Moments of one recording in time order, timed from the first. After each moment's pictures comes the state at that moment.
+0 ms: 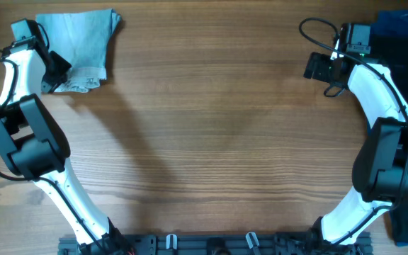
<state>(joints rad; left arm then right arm) 0.35 2.26 1.80 -0.78 -0.08 -0.54 -0.13 1.93 1.39 -0.56 0.07 0.16</state>
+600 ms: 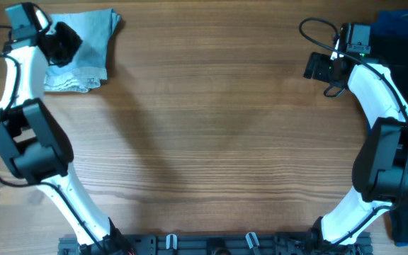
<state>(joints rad) 0.31 2.21 1.80 -0.54 0.41 -0.59 -0.13 1.93 1.39 -0.56 0.07 0.16</state>
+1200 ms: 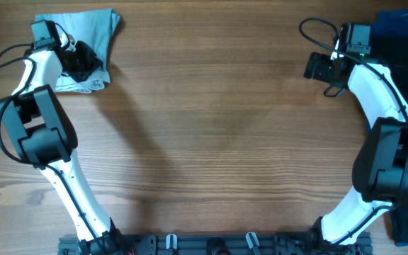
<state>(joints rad) 0.30 2.39 1.81 -0.58 0.48 -0.56 -0.13 1.93 1.39 -0.56 0.07 0.16</state>
